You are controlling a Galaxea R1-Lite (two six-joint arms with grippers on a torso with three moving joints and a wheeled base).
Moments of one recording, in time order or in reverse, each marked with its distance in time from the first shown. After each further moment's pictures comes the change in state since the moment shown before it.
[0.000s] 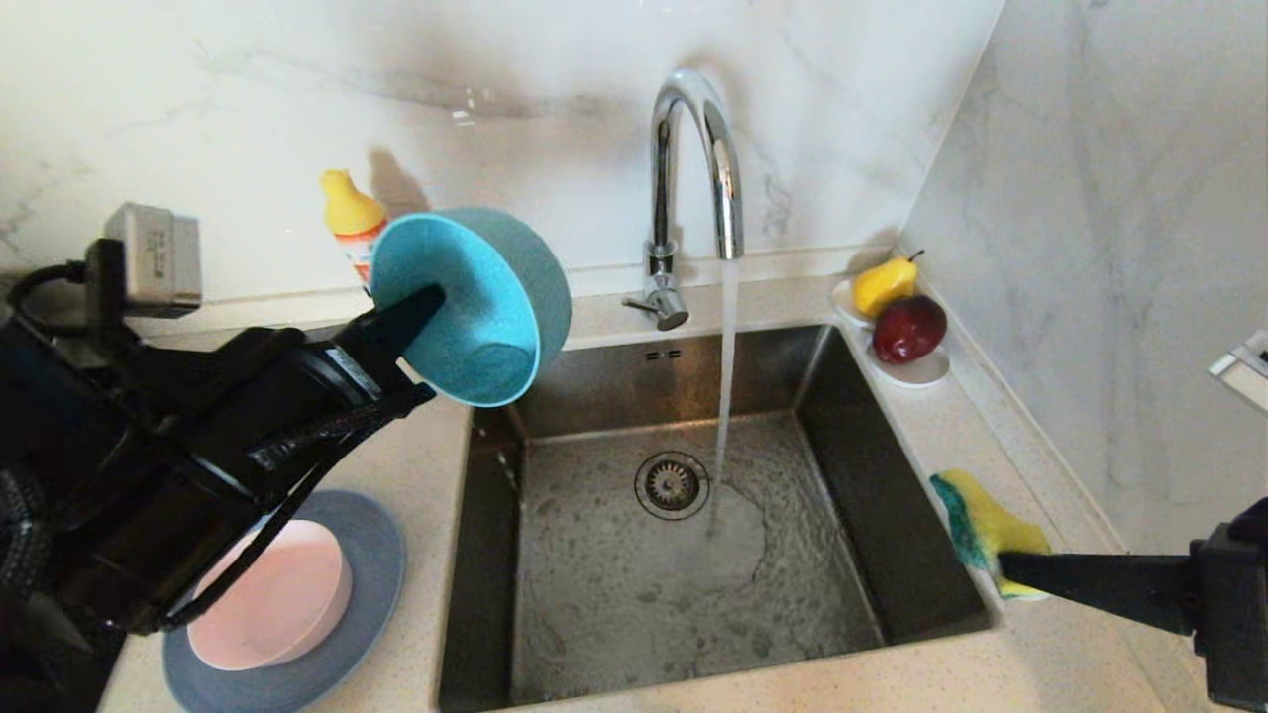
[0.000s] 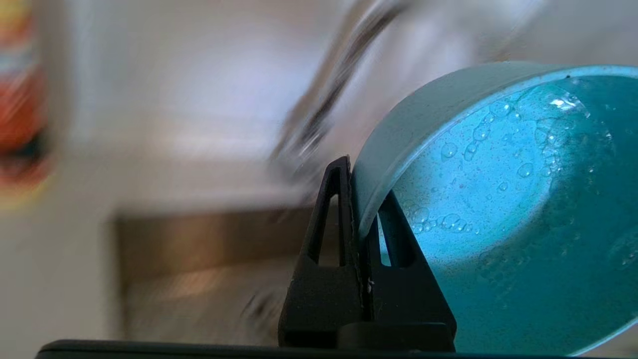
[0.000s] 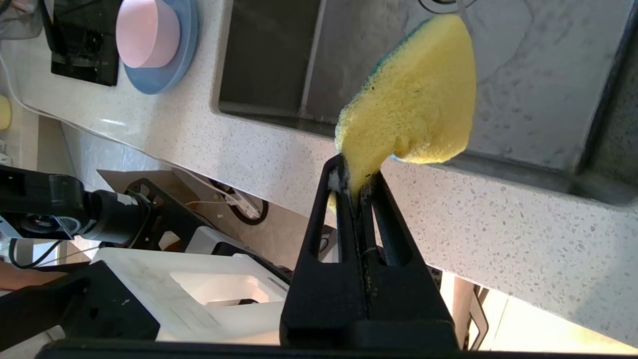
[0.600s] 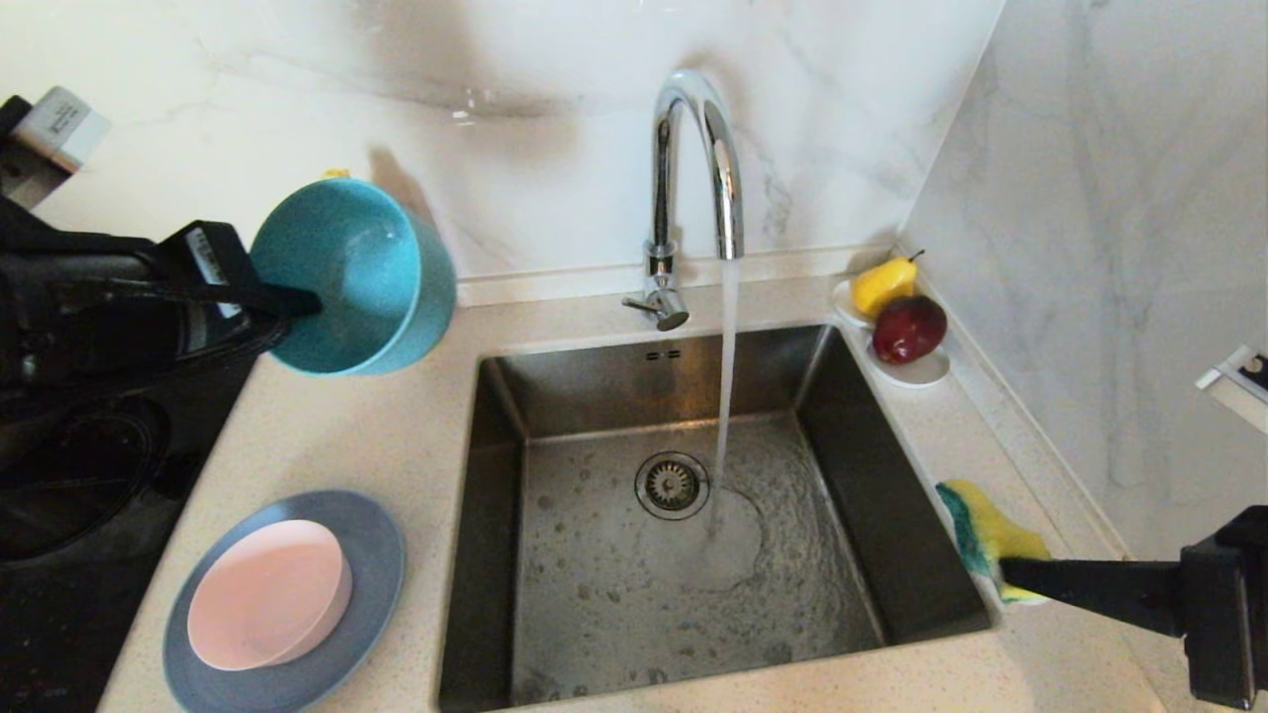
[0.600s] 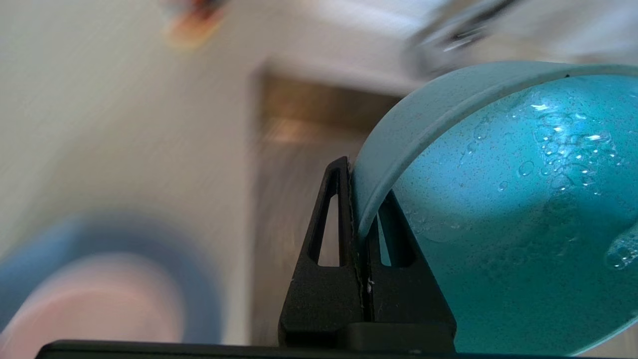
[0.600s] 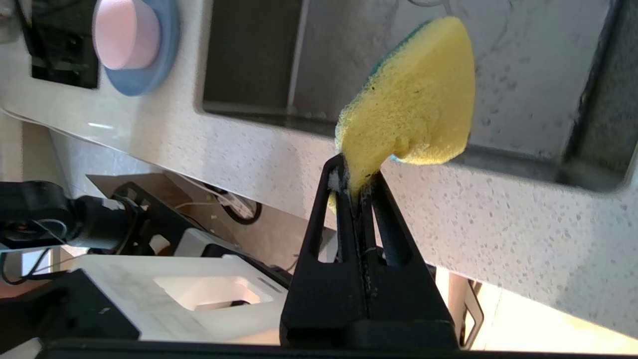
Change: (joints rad) left arm 0.185 -0.165 -0.671 1.412 0.046 -0.214; right arm -0.034 0.007 0.026 -0.002 0.001 -0.003
